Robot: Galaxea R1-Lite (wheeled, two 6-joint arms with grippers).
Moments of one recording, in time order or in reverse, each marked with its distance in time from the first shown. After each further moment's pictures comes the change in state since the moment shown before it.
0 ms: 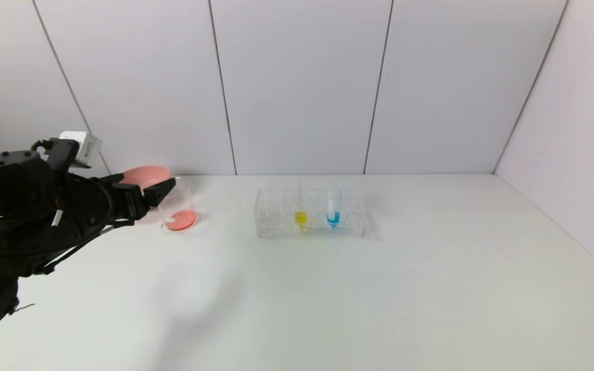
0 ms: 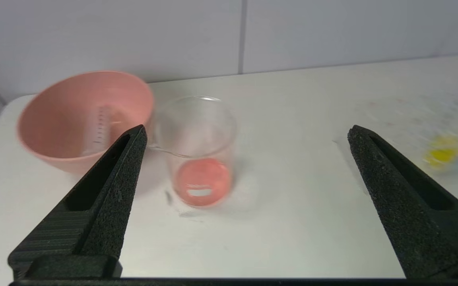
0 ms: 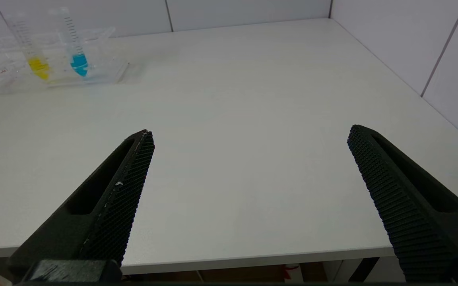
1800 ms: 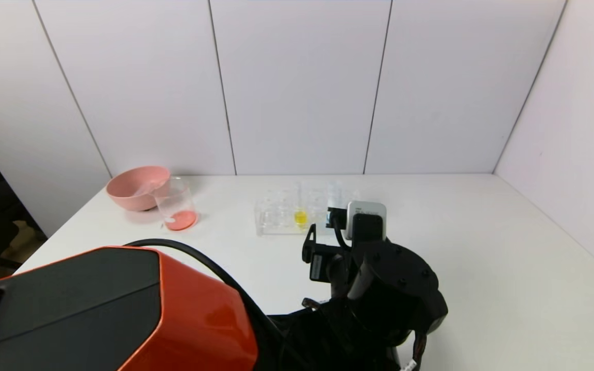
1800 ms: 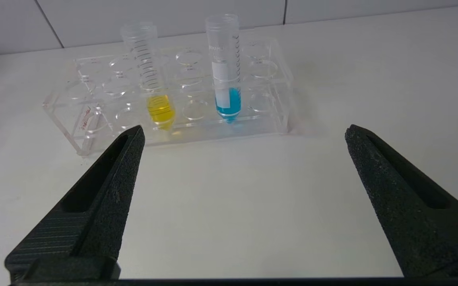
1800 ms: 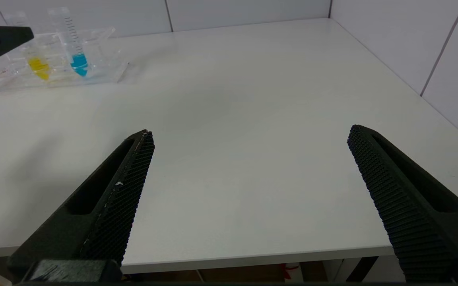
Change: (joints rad) left arm -1.062 0.552 -0.622 0.145 1.142 -0.133; right arm 0.000 0.000 0.000 0.000 0.000 0.000
